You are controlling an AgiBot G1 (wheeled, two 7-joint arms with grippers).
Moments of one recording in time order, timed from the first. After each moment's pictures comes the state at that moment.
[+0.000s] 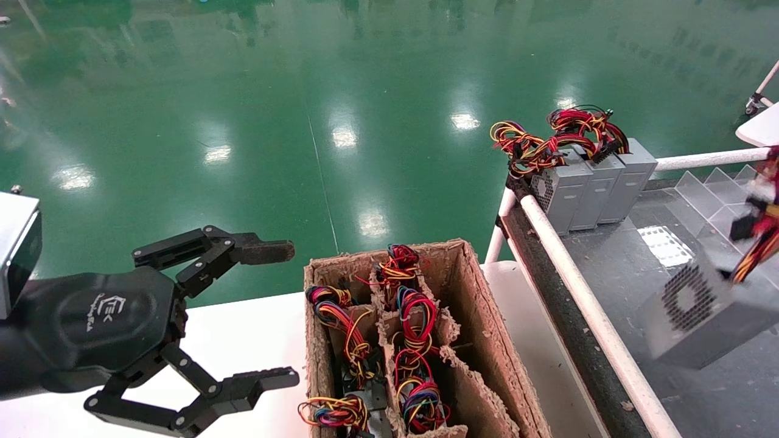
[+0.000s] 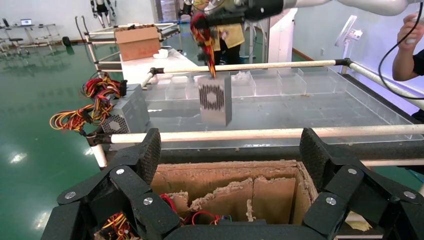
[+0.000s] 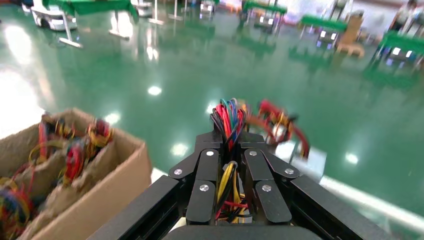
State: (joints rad) left arm -1.09 0.58 0.37 -1.26 0.67 1.46 -0.14; right arm 1.21 -0.35 -0.30 0.62 -0.69 -1.46 -0.05
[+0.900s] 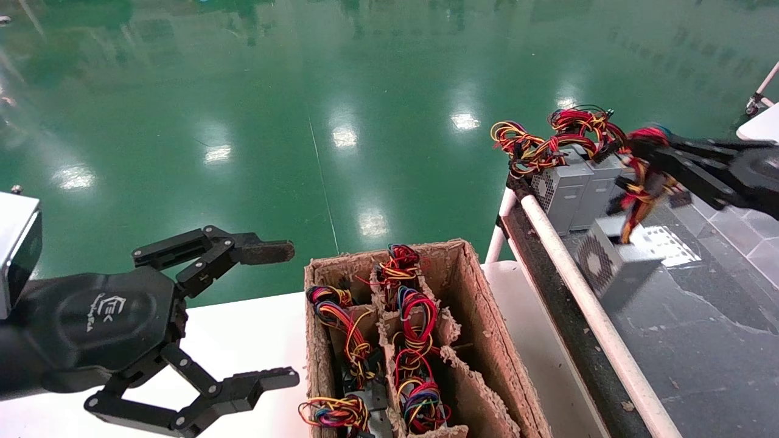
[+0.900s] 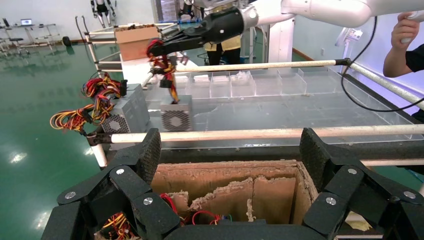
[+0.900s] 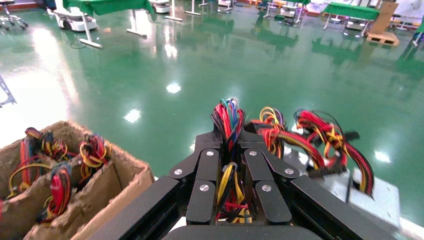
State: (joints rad) left arm -1.09 0.58 0.37 -1.26 0.67 1.46 -0.14; right arm 1.50 -0.64 -0.44 0.41 -0.94 -1.38 -0.07
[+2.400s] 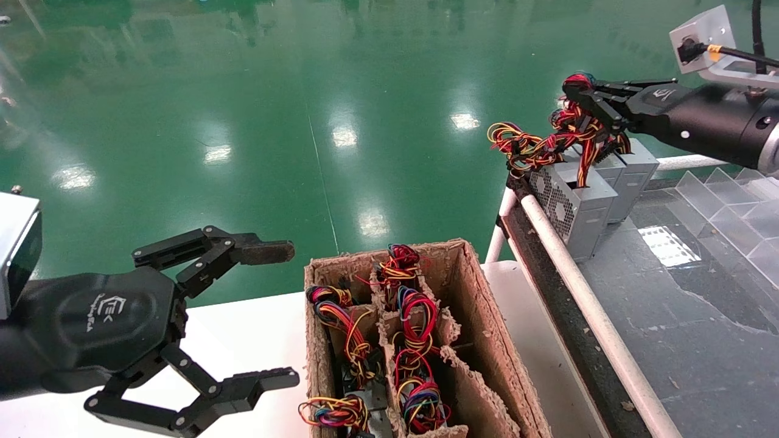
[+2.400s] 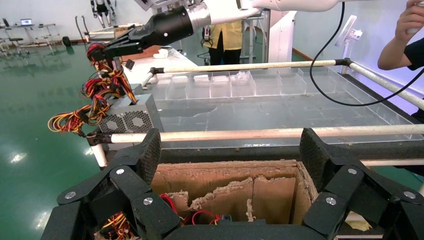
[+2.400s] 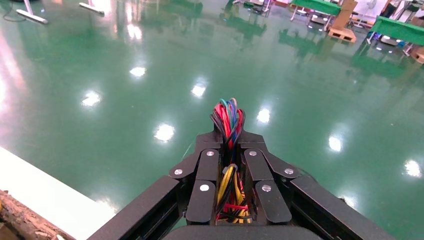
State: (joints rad) left arm -1.09 0.58 0.37 -1.26 0.67 1.46 -0.14; right arm 1.83 -0.96 -0.54 0.04 -1.12 -1.14 -0.21
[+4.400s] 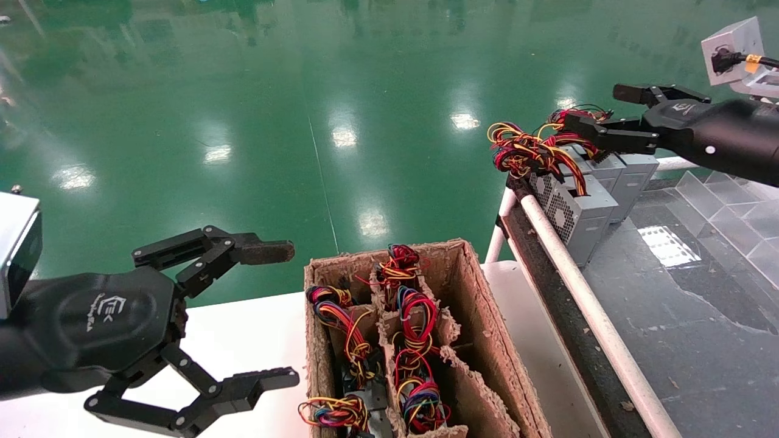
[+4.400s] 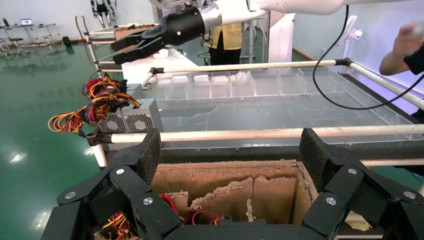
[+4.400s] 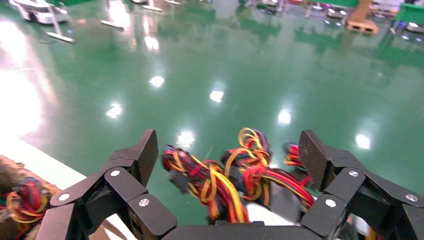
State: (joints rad) left arm -1.09 0.58 0.37 -1.26 0.67 1.46 -0.14; right arm 1.78 -0.89 -0.53 0.13 -1.10 -1.24 -0.12
